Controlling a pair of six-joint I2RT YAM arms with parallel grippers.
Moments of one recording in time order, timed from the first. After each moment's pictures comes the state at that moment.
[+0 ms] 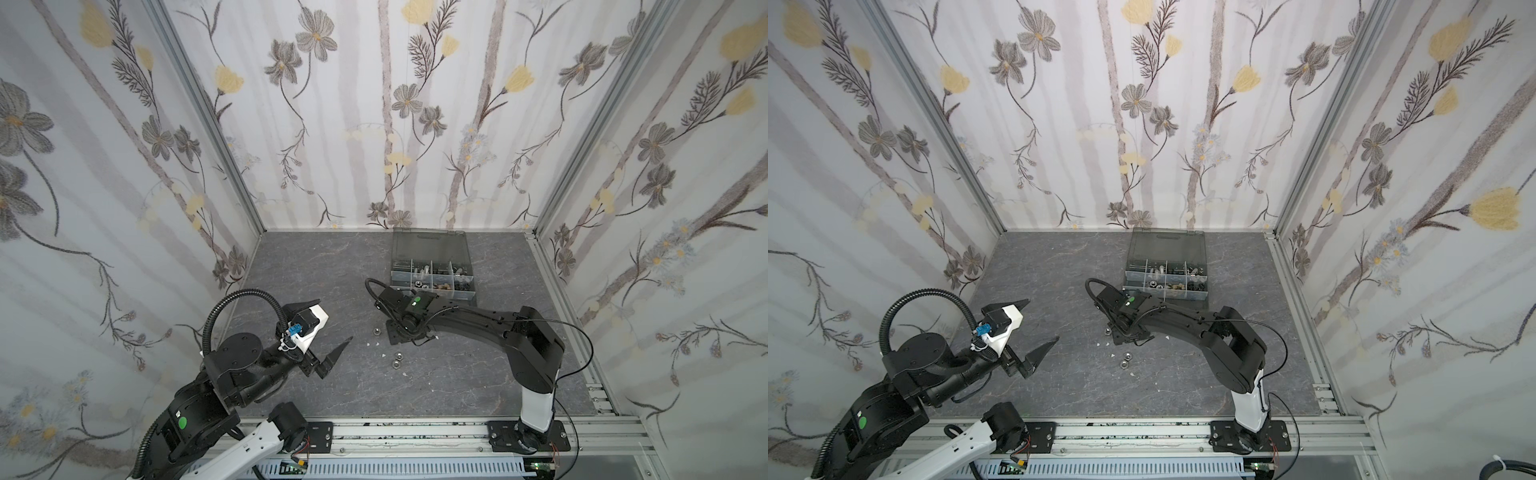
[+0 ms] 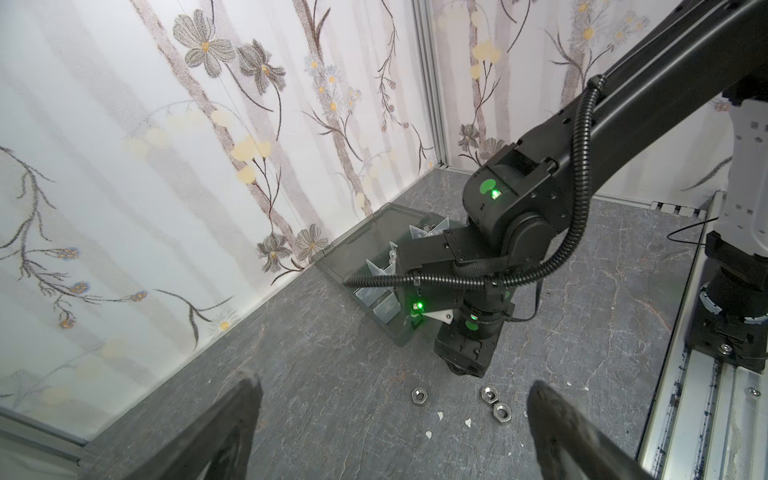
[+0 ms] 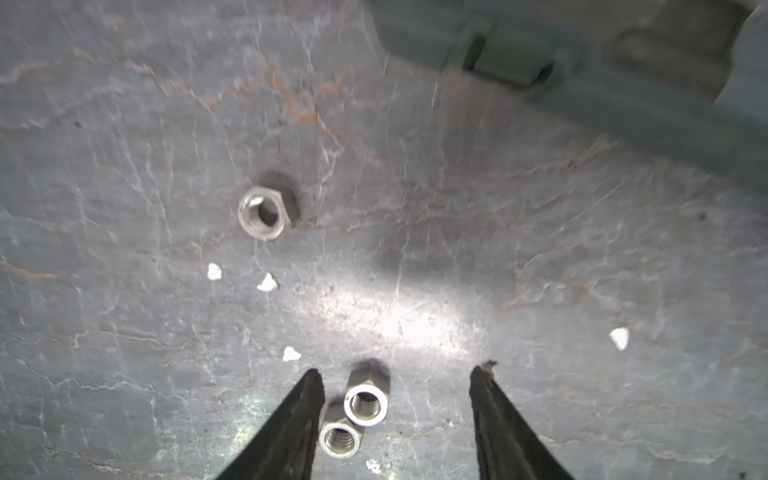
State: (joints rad) left arm -0.82 0.45 1.01 -0.76 -0.06 0.23; right arm 1.00 1.91 1.41 -0.83 0.13 0.75
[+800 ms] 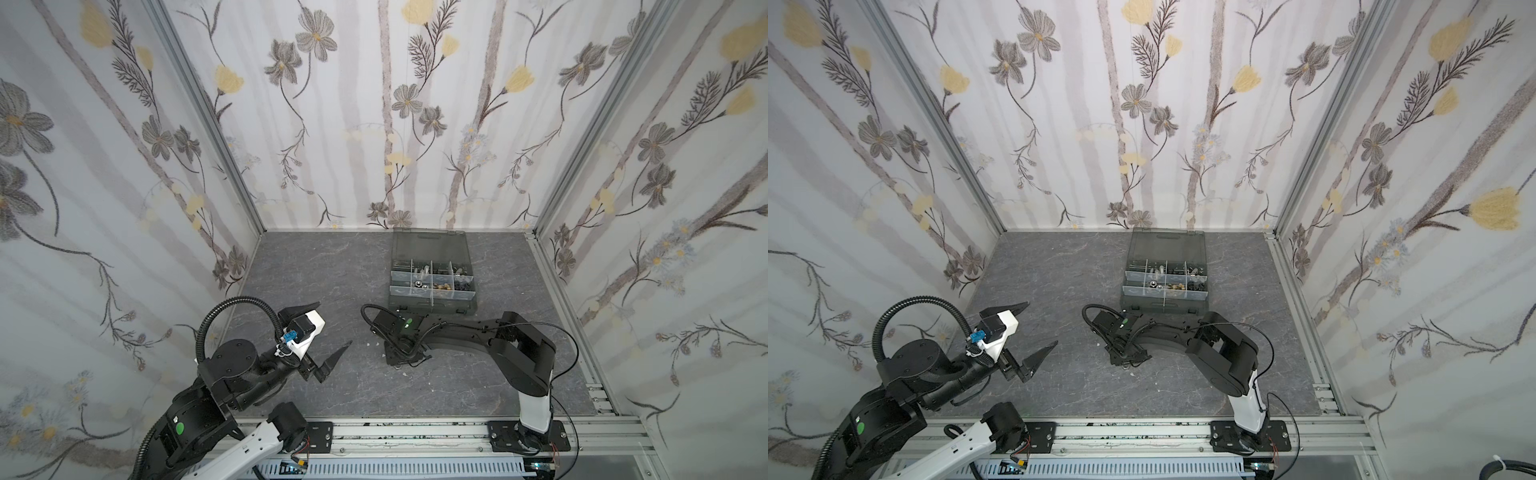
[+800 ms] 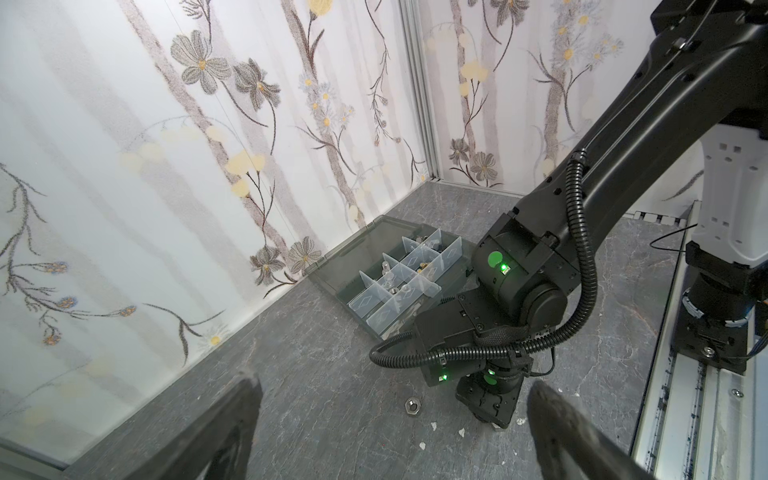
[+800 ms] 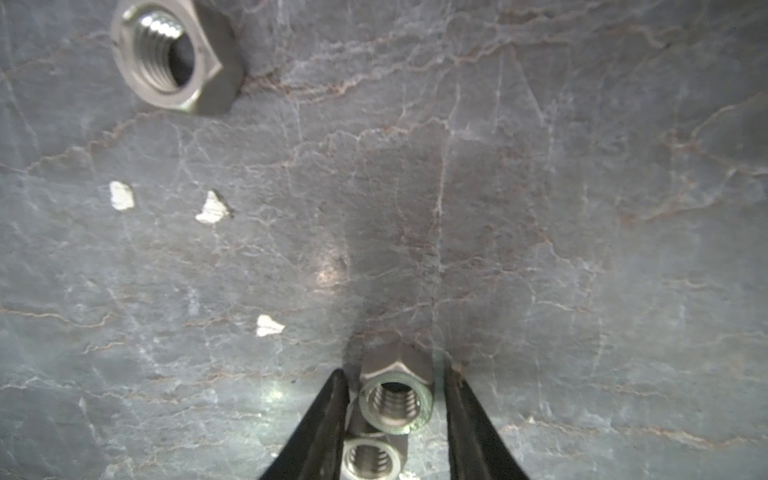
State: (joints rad) left arm -0.83 0.41 0.98 -0.73 -0.03 0.23; right arm 1.07 1.95 1.30 -0.73 0.08 0.88
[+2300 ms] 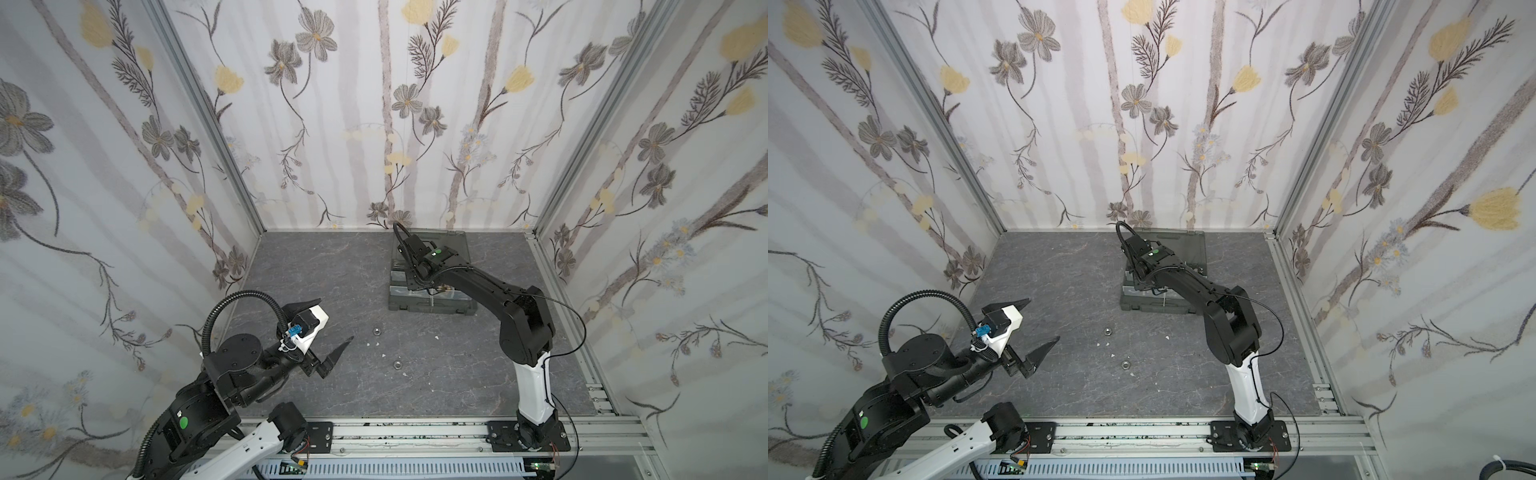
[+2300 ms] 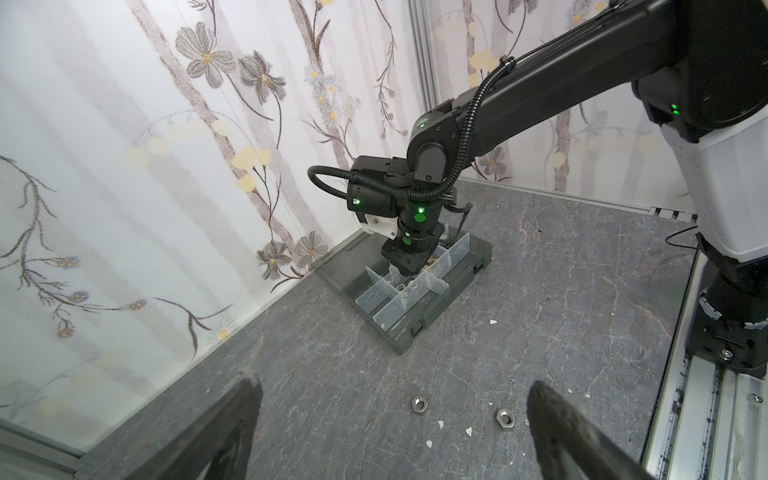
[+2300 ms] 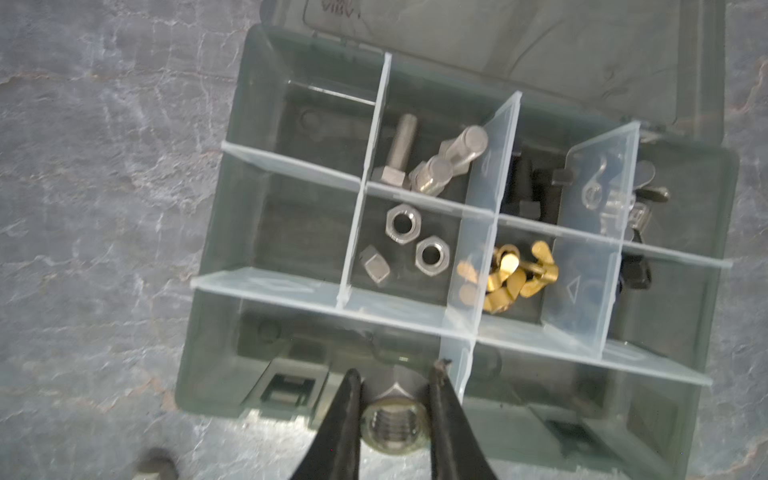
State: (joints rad) left arm -0.84 0.45 1.00 -0.73 -0.06 0.23; right arm 0.67 2.10 1.85 -0.90 0.29 0.44
